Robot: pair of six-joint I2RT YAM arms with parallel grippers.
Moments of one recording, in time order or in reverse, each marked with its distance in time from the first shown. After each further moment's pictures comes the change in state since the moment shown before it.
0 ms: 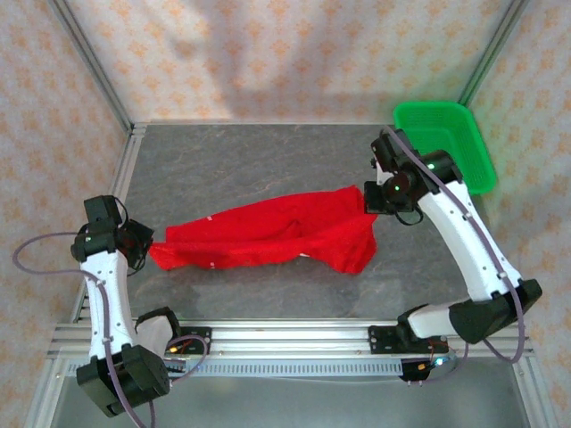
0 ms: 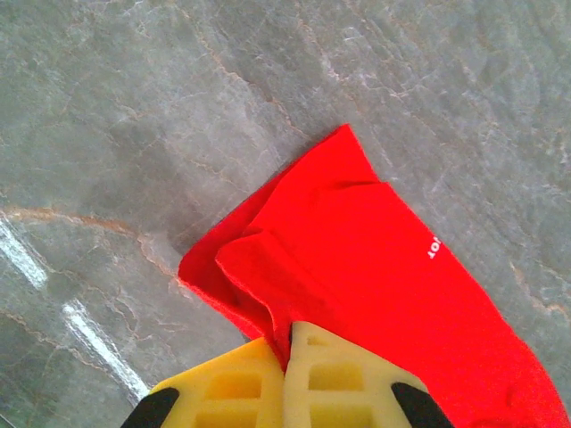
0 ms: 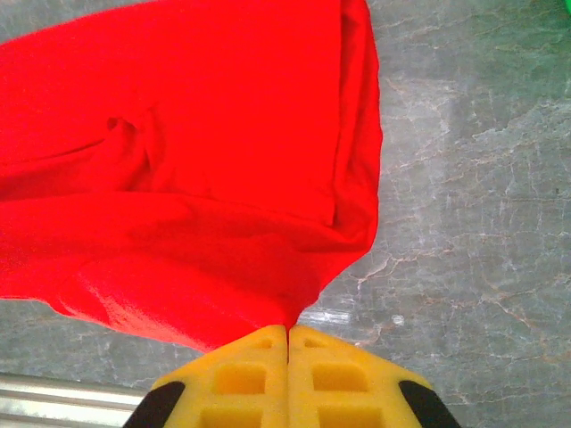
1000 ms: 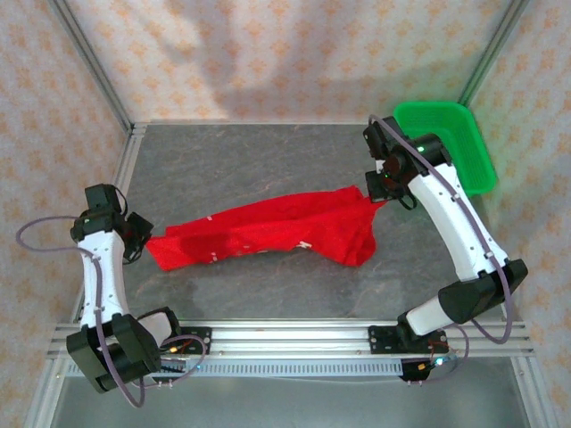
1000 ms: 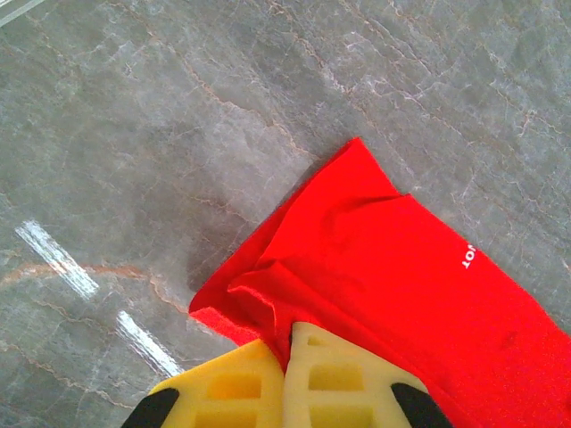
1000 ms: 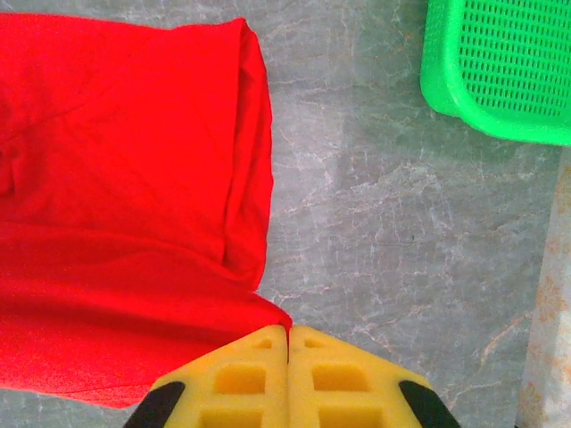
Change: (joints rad) left arm 0.000 0.153 0.055 0.032 -0.026 0.131; right arm 0.000 0.115 0.145 -0.058 0.245 -0.142
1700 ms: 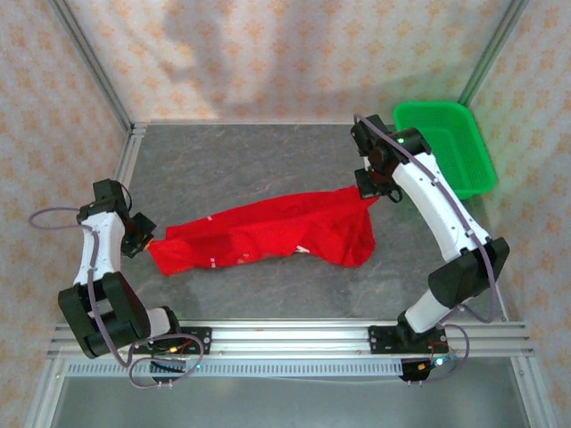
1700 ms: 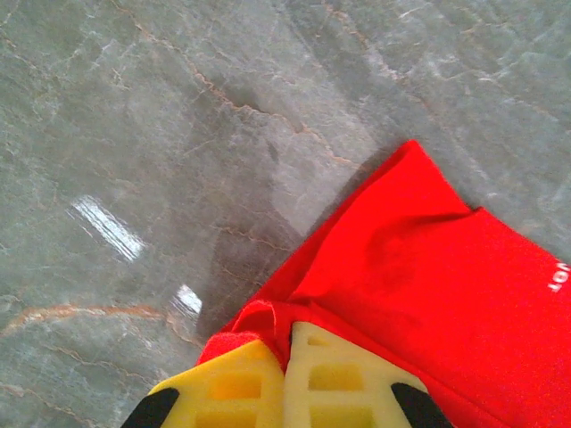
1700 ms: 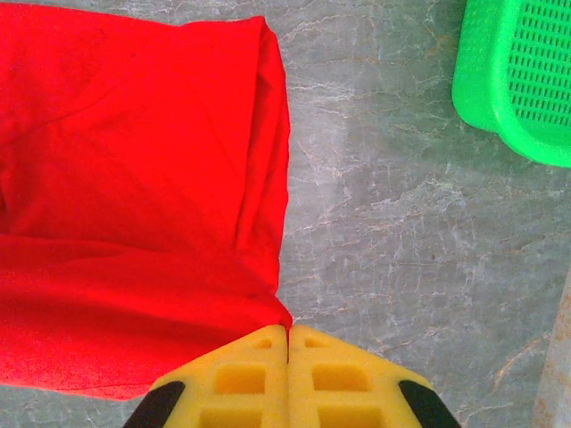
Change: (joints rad) left arm 0.000 0.209 0.000 0.058 -0.028 0.095; right arm 0.001 0.117 -0.010 0.058 -0.014 -0.015
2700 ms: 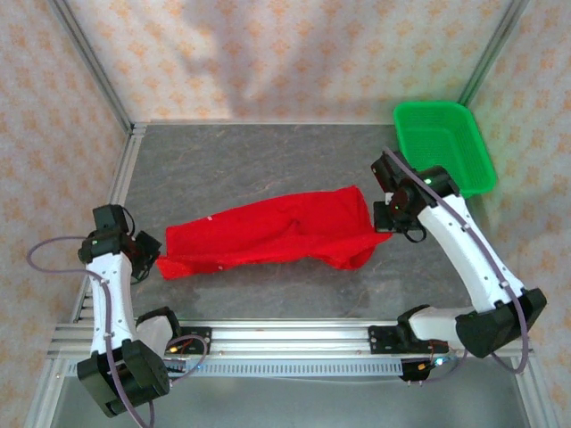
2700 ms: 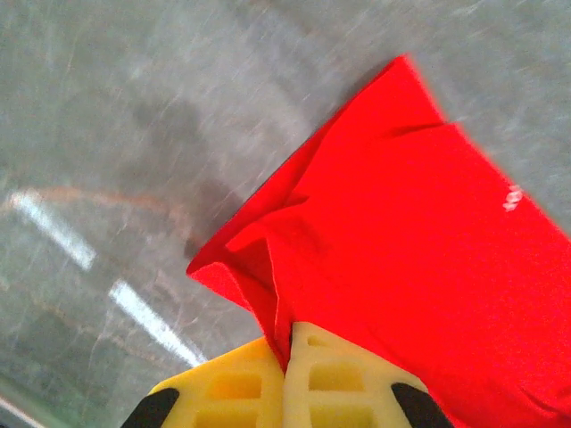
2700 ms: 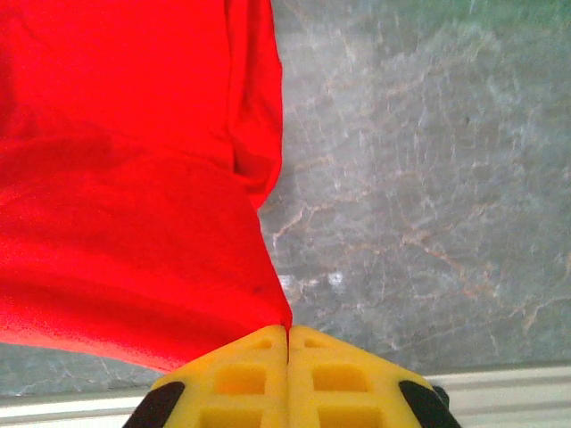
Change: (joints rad) left arm 0.000 -0.373 -0.167 -0.117 0.068 -0.117; right arm 0.000 -0.322 -0.336 -0.042 -0.085 0.203
